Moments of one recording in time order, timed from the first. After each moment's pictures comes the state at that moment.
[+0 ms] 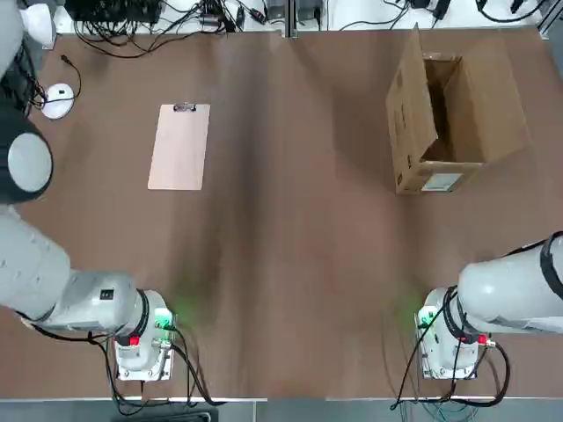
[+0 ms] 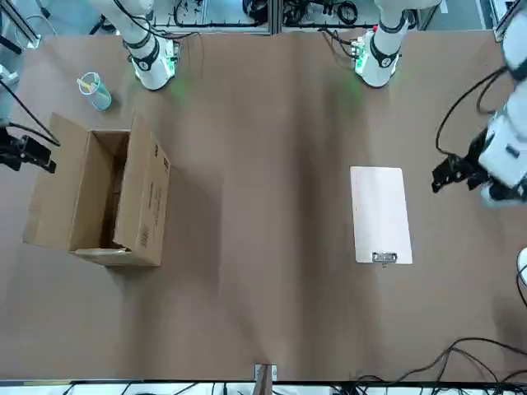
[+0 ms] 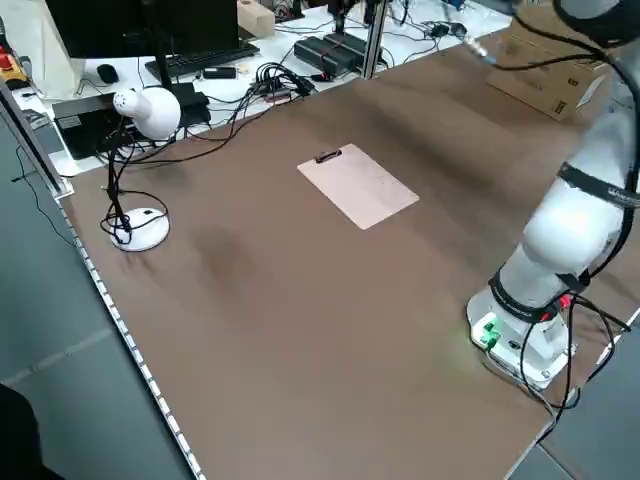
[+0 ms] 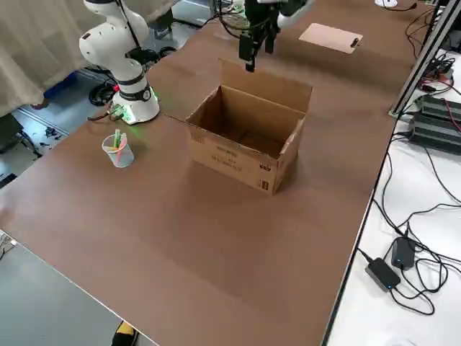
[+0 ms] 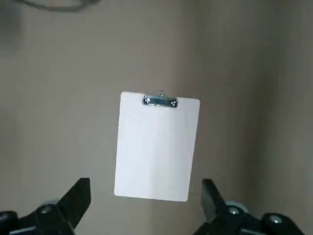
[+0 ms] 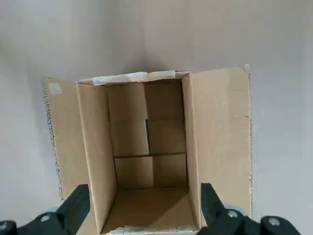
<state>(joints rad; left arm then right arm) 0.03 0.18 -0.09 -1.56 -0.02 1.75 -0.14 -0.16 0.10 0.07 -1.51 0.02 1.58 0.00</state>
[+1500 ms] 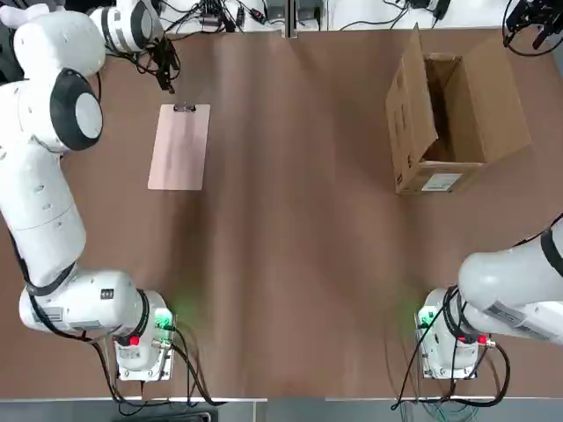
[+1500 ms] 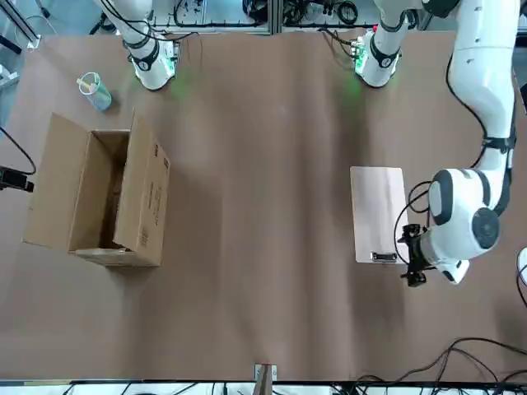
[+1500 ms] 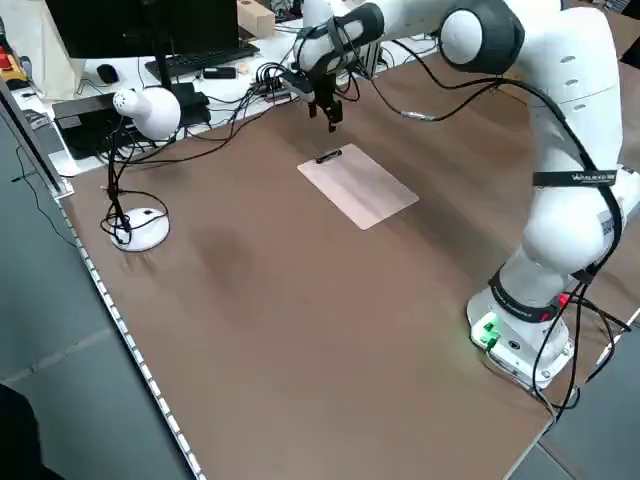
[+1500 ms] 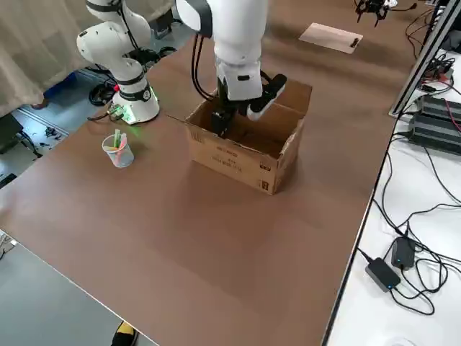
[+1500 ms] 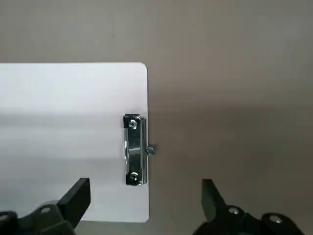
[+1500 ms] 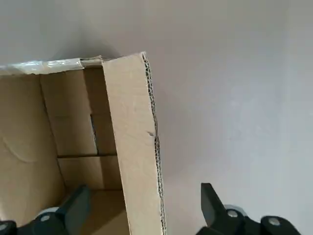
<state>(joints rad) 0.02 0.65 -0.09 -1.57 -0.02 2.22 -1.57 -0.37 0.27 0.07 -1.51 0.00 1.64 -0.24</state>
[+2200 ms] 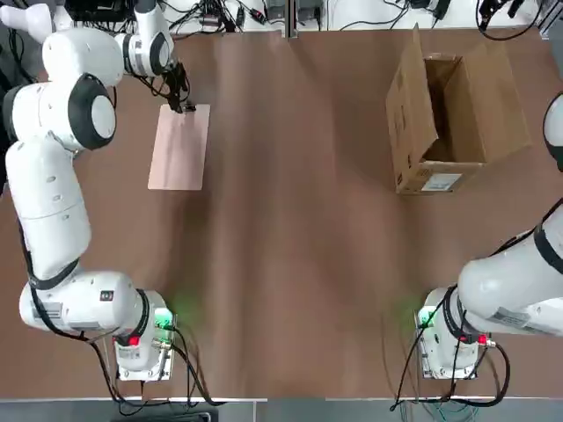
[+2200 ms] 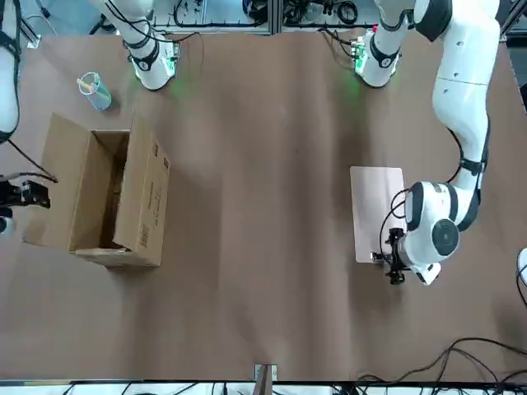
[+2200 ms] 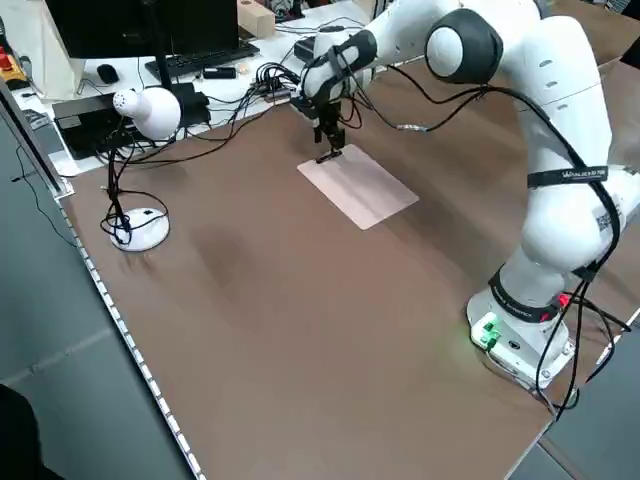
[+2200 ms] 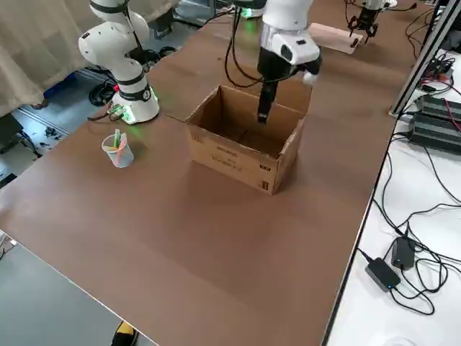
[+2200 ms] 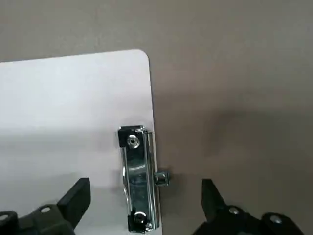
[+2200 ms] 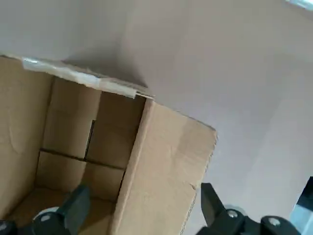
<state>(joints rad) -0.01 0.75 -0.09 -1.59 0.07 2.31 -1.59 -0.20 0.32 0.09 -1.39 -0.16 1.66 -0.45</state>
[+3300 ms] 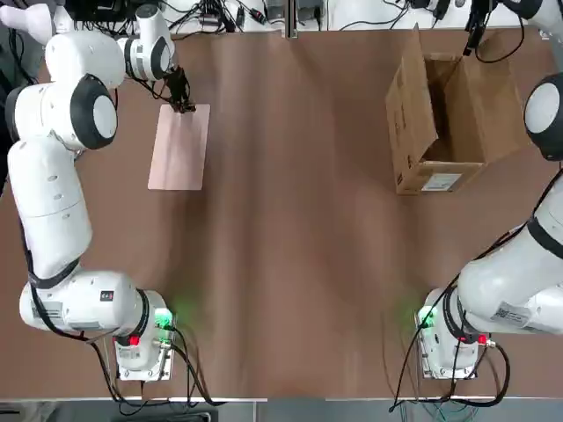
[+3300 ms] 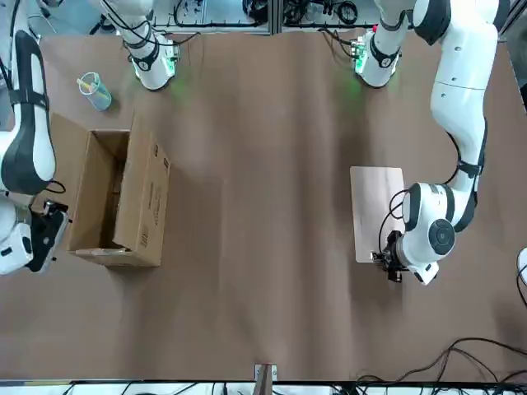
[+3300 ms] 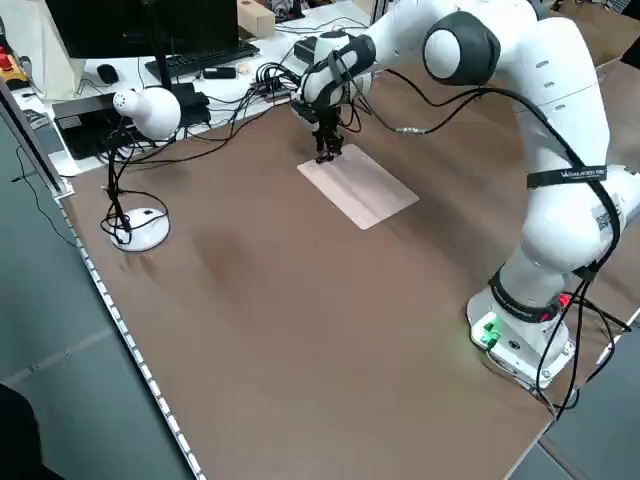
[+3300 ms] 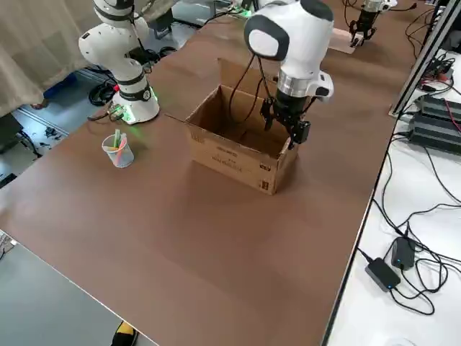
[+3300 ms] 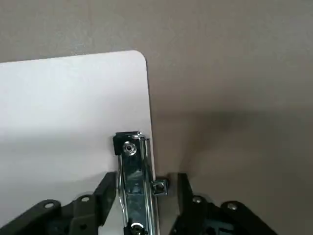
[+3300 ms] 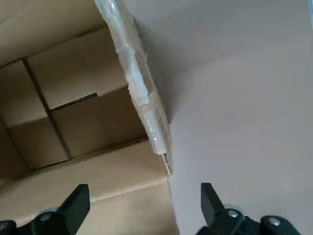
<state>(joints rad) -0.01 0.76 -0.09 -1.60 0.07 2.34 -1.59 -0.19 0.50 0.11 -1.39 -0.16 1.84 -1.32</state>
